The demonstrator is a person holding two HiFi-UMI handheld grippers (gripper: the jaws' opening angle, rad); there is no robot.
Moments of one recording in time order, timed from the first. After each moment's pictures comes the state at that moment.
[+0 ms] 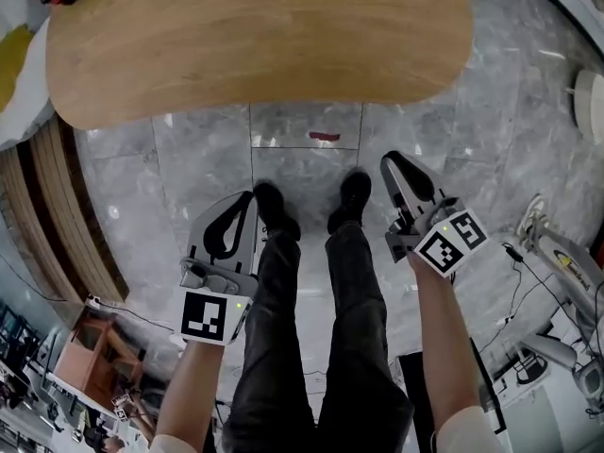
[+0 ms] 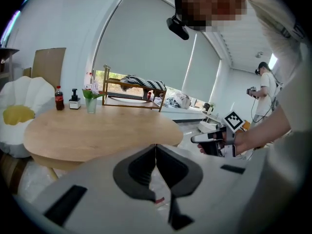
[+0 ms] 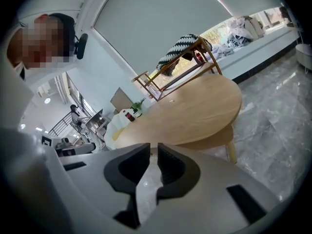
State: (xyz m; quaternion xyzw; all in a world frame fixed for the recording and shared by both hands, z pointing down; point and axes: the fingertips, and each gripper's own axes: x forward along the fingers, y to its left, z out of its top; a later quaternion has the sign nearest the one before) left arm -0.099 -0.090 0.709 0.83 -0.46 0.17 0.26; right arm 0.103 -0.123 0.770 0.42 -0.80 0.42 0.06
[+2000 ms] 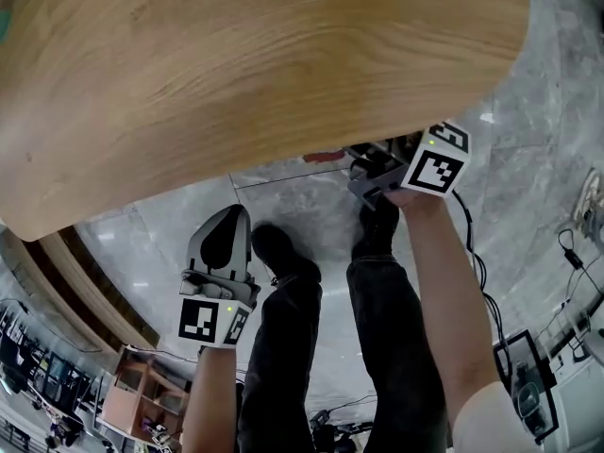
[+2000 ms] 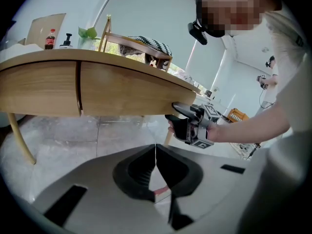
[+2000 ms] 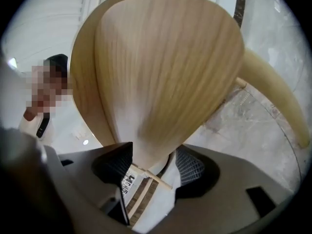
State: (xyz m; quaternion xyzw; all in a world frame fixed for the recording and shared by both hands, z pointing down) left arm -0.061 -0.107 0.980 0.83 -0.43 0.22 0.29; right arm 0.077 -0.232 0.985 0.26 -0.82 0.48 -0.20
